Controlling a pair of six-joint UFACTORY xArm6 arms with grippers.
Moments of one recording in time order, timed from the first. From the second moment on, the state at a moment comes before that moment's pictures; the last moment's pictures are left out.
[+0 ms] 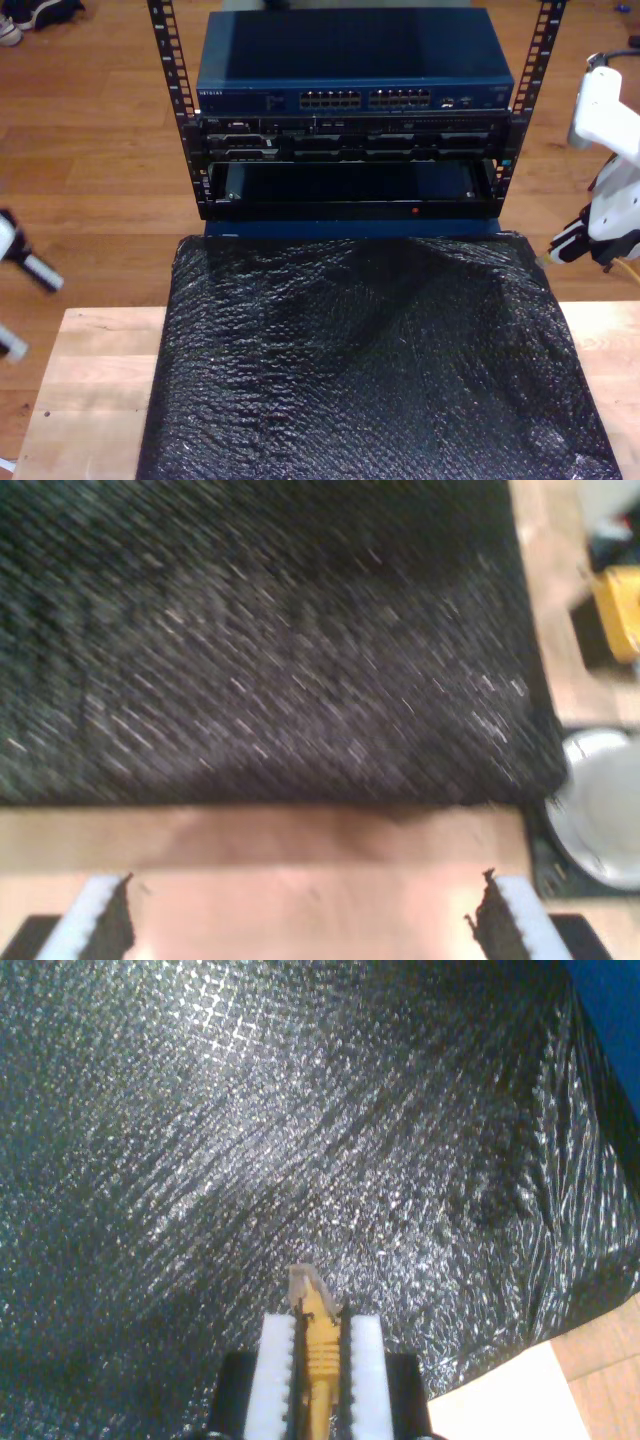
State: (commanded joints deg) left arm 36.4 -11.4 -59.9 -17.6 103.6 -232.9; right arm -6.4 -25.3 -48.4 23.1 67.5 -81.4
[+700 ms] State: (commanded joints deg) left arm 59.9 -15.4 -40.6 -5.3 103.2 -209.6; right arm -6.4 -25.1 -47.8 23.0 67.5 -81.3
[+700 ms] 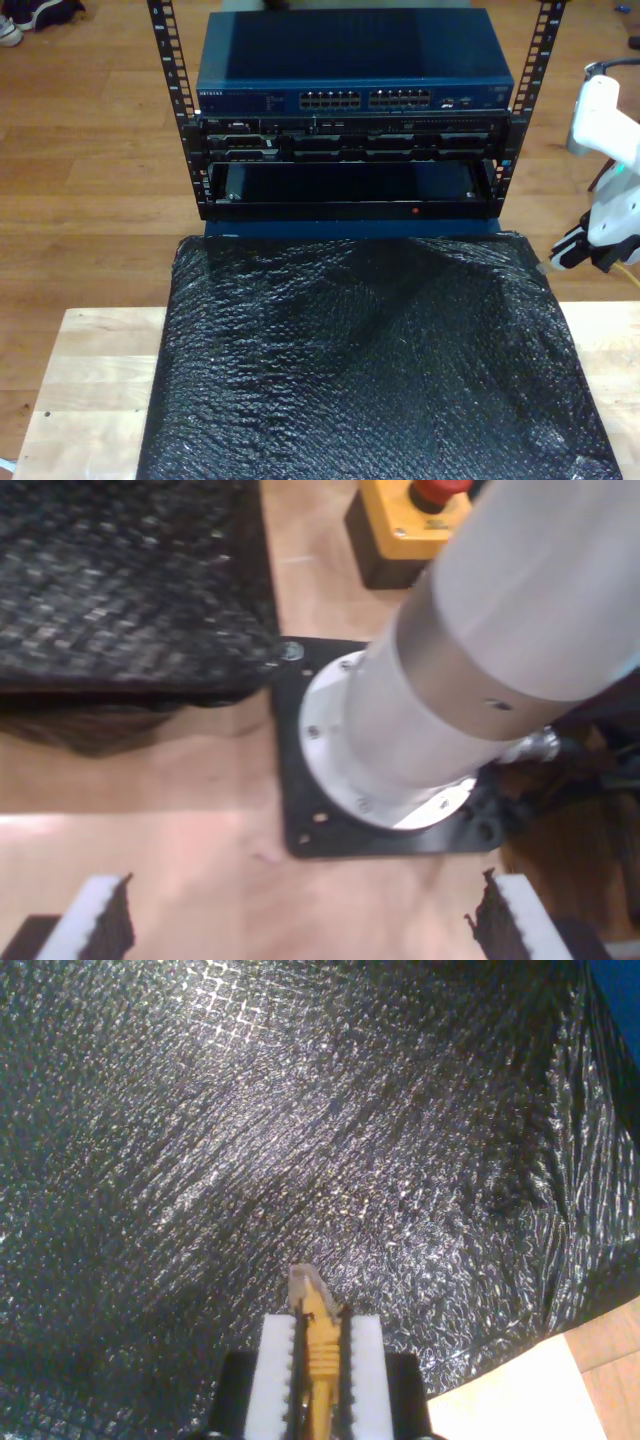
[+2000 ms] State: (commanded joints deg) left arm 68.3 -29.2 -17.6 8.5 85.9 -197.1; right arm -6.5 -25.5 -44.2 23.0 67.5 -81.5
